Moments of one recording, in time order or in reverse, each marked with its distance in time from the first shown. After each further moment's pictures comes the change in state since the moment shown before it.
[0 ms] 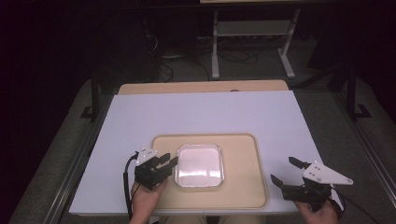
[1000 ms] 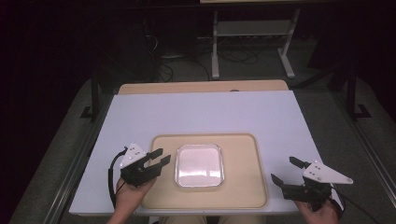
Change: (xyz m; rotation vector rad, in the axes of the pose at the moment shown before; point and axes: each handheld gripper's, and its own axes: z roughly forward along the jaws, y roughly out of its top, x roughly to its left) left arm 0.025 0.010 -0.027 -0.070 -0.107 0.187; right arm -0.001 -0.001 0.000 0.005 -0.008 0.007
